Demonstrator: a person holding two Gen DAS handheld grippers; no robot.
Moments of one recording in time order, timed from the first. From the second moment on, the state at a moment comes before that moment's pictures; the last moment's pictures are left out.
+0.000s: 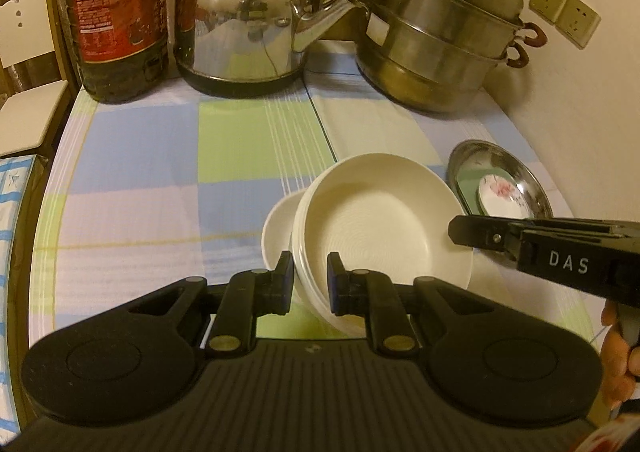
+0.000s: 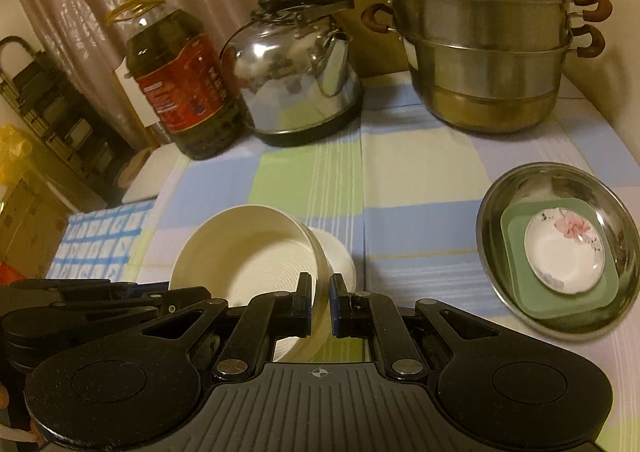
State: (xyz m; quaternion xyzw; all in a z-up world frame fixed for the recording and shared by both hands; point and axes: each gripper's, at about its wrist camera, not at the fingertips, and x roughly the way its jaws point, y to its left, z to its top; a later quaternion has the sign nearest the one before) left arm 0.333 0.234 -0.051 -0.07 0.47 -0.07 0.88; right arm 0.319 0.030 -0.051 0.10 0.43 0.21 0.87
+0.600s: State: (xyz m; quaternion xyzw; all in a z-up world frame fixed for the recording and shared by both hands) left arm 0.379 0.241 -0.083 -0.07 0.51 -0.06 0.85; right arm 0.374 0.034 -0.086 0.15 0.49 0.19 0.84
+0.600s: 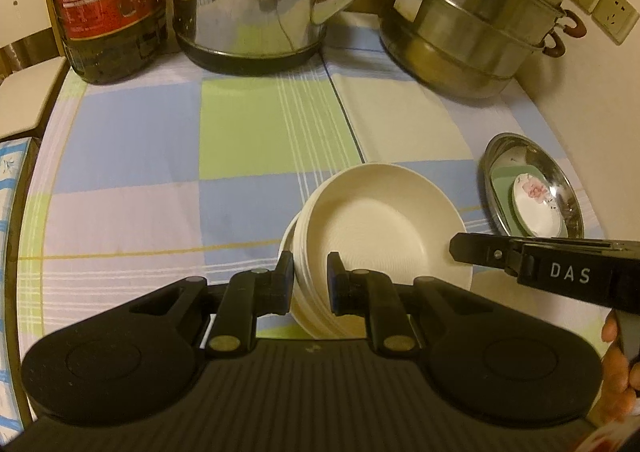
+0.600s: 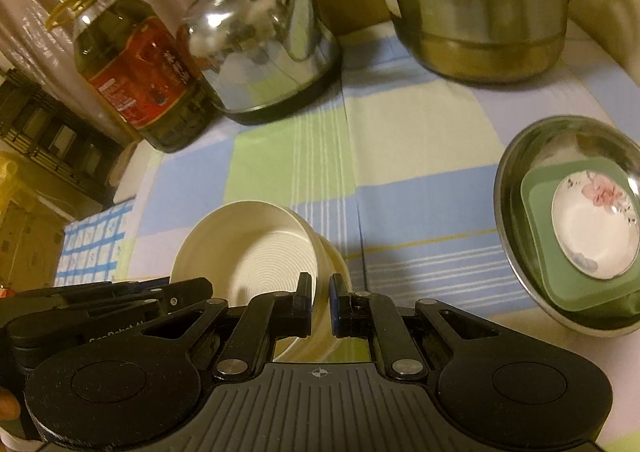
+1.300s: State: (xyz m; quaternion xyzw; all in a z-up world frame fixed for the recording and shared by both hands) left arm 0.386 0.238 -0.096 -0.07 0.53 -0.06 0.85; right arm 0.383 0.037 -0.100 0.14 0.51 0.18 0.83
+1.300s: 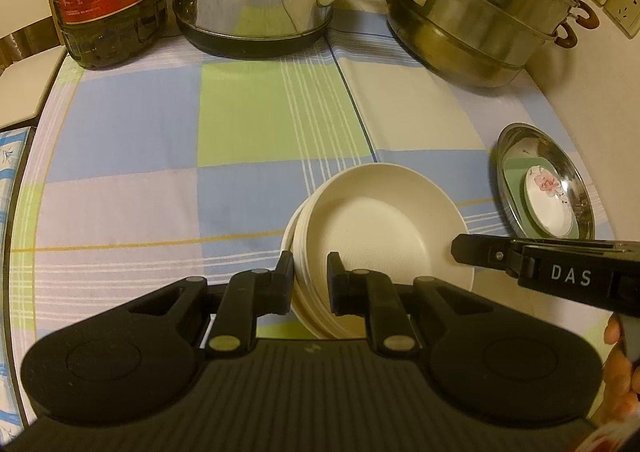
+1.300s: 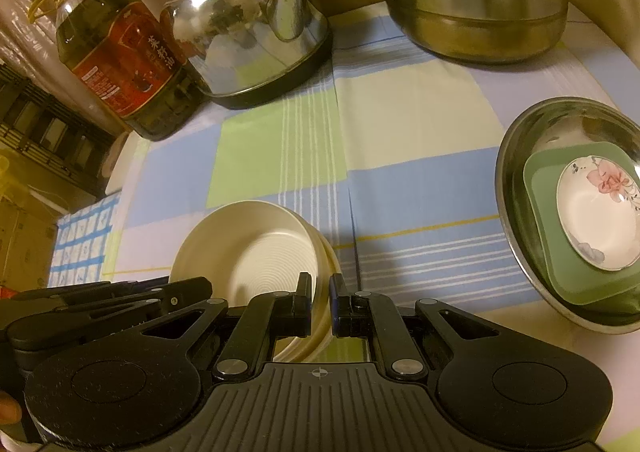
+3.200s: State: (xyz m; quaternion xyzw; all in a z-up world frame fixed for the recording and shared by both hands) left arm 0.156 0.163 -0.009 -0.07 0.47 -0.03 0.88; right arm 0.183 -0.071 -0.024 0.16 0.41 0.27 0.86
